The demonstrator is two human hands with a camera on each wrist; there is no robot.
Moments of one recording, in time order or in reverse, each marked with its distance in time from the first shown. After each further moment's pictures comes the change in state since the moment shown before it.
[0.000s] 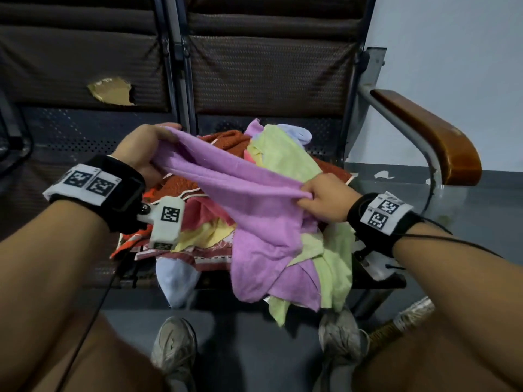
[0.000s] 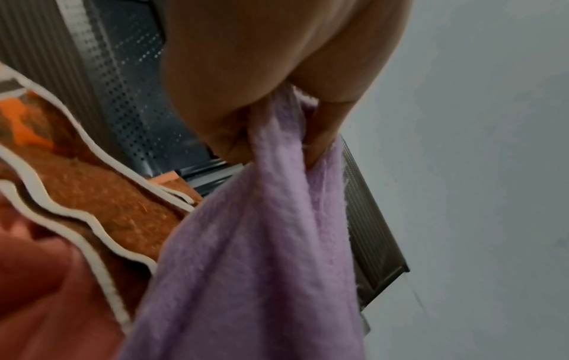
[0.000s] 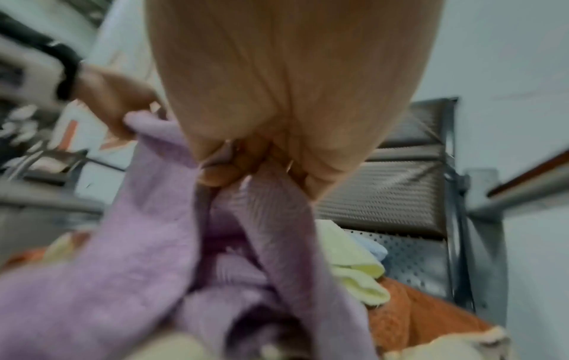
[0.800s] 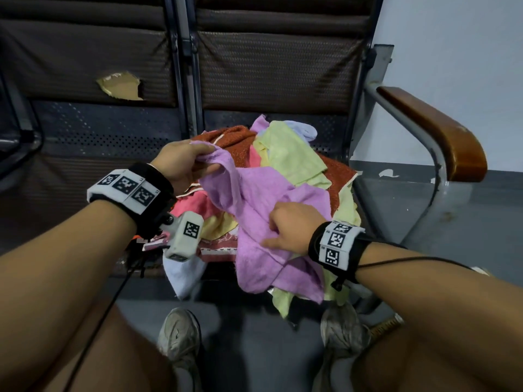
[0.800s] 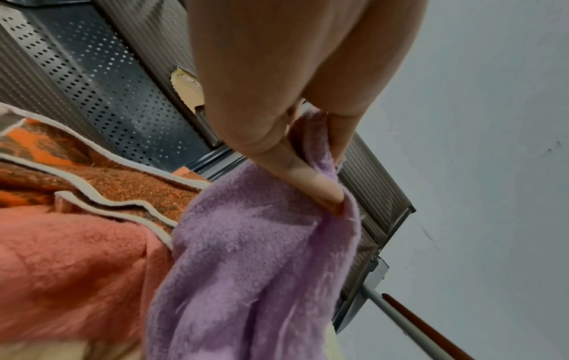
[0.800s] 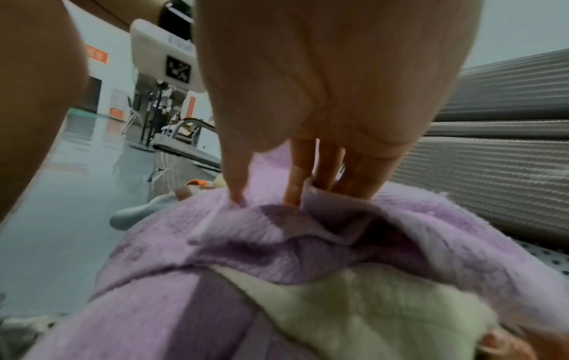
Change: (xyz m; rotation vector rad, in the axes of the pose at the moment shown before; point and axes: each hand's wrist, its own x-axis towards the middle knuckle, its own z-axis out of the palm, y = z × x) left_hand -0.003 -0.040 0.015 0.085 -0.103 0.088; right_hand -0.004 -0.052 0.070 -0.296 -0.053 -0.142
